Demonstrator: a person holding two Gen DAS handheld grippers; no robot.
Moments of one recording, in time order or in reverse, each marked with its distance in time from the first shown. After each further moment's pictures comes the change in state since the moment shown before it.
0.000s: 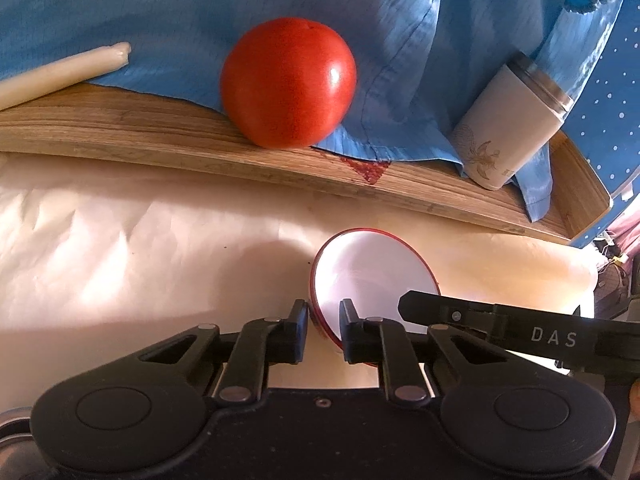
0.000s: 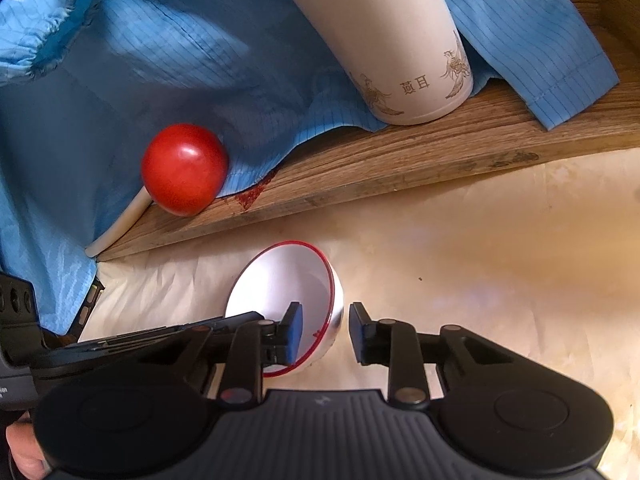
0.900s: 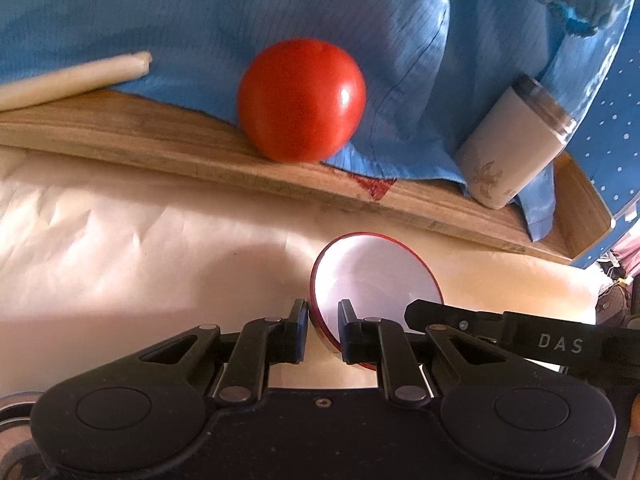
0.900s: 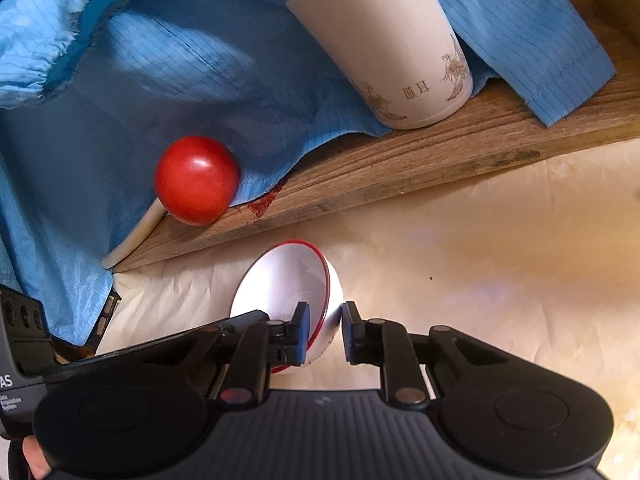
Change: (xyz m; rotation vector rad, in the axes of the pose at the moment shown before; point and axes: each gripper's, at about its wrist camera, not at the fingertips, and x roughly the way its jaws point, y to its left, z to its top) left arm -0.015 0.007 -0.001 -0.046 -0.047 0.010; right arm -0.007 0.001 0.000 0.038 -0.017 0.045
